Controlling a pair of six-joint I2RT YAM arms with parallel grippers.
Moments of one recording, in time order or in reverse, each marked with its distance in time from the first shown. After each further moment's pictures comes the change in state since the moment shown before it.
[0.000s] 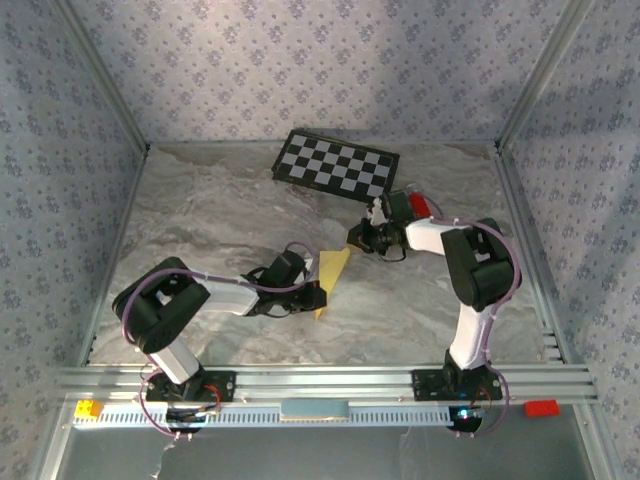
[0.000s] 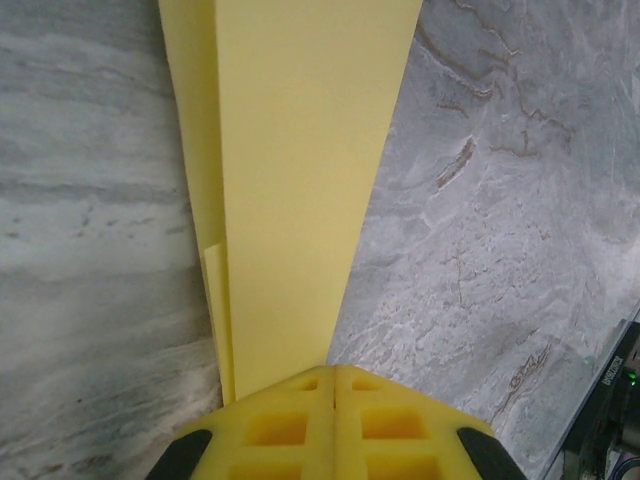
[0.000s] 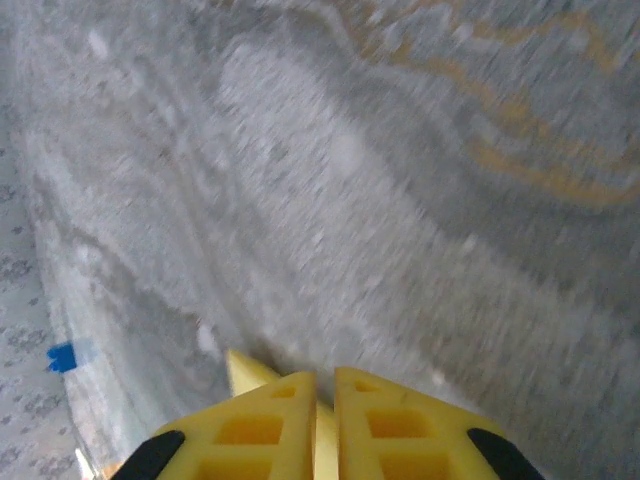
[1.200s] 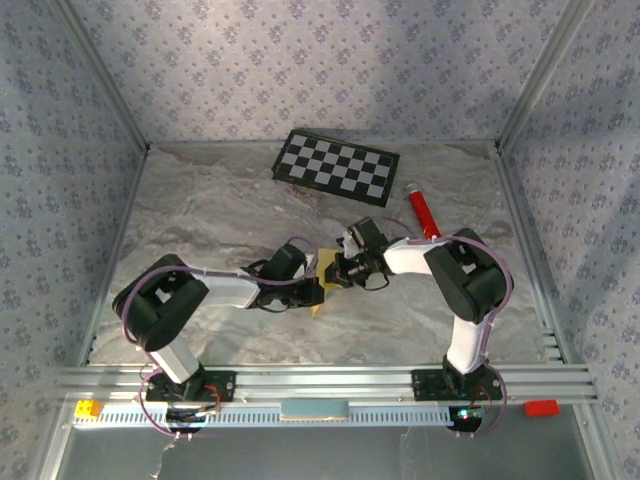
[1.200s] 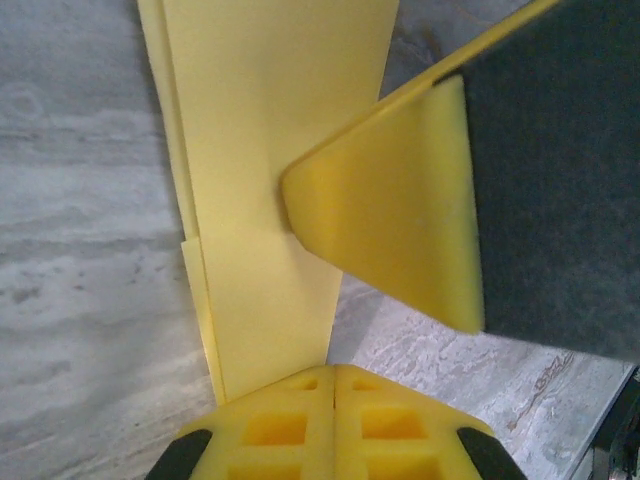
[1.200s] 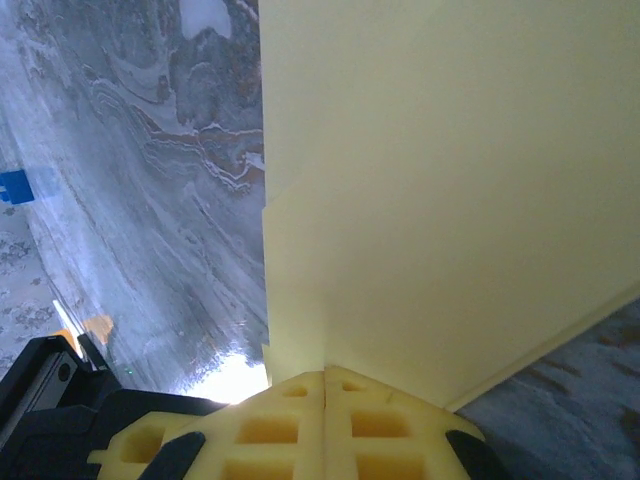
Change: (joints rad) left arm 0.031 0.005 0.050 -0.109 0.012 0.094; right arm 0.227 -0.010 -0.105 -0.025 -0.054 0.030
